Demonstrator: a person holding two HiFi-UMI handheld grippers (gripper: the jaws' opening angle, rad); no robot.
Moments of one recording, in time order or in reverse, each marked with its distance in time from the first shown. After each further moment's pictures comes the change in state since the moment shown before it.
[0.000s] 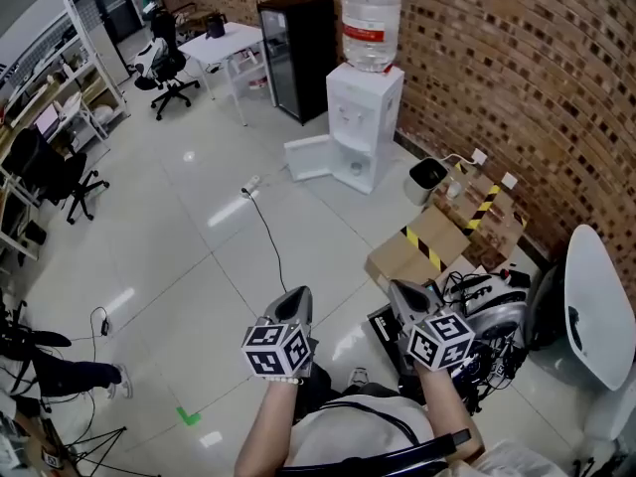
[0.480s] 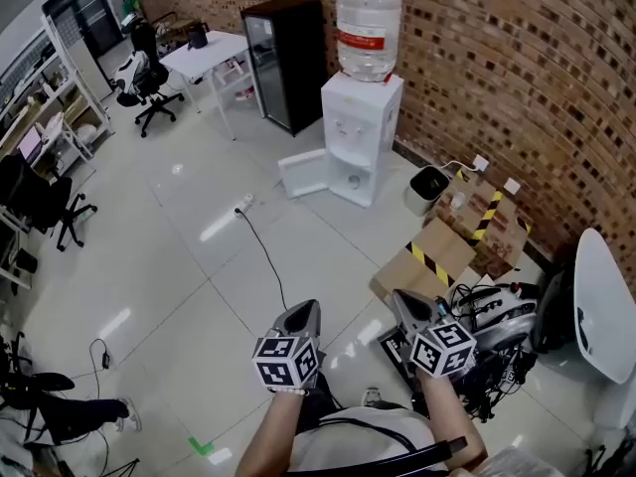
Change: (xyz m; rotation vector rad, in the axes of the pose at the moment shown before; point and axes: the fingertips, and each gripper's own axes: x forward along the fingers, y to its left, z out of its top) left arm 0.084 0.054 0.021 0.047 0.076 -0.079; right arm 0.094 -0.029 0.007 0.058 -0.002 -0.068
